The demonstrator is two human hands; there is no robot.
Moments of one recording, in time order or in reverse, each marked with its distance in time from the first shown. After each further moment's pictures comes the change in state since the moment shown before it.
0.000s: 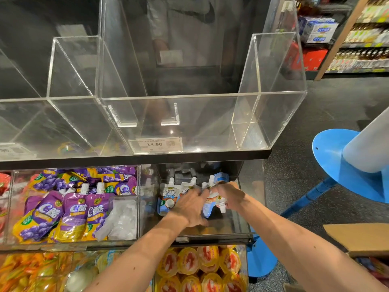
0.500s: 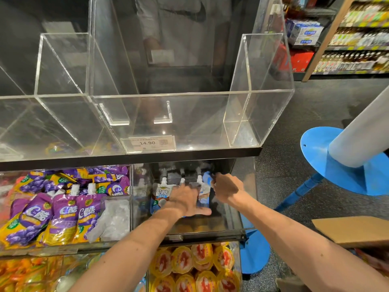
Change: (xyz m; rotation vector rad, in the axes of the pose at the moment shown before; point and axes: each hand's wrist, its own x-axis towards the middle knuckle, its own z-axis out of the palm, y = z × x) left_hand 0.018 -0.001 -0.010 0.056 -0.011 -0.092; right_hand -0.037 -0.017 -0.018 -1.358 0.248 -0.458
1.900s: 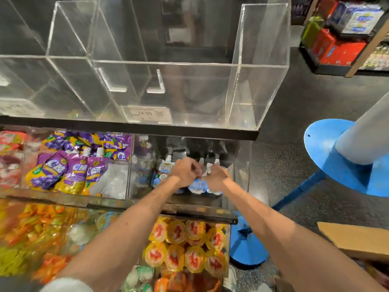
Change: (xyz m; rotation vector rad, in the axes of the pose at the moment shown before) left_hand -0.014 0.021 -0.013 -0.622 0.297 -0.259; right_hand -0.015 0.003 0.010 0.333 -0.140 -0.164
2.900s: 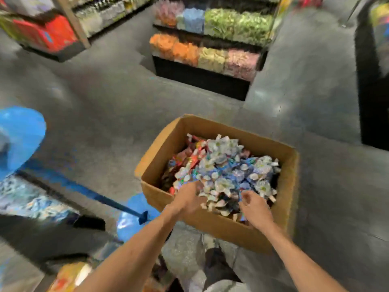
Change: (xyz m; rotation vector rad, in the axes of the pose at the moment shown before) left_hand -0.235 0.258 0.409 0.579 -0.999 0.830; right_hand -0.434 0.436 0.148 0.725 0.704 1.106
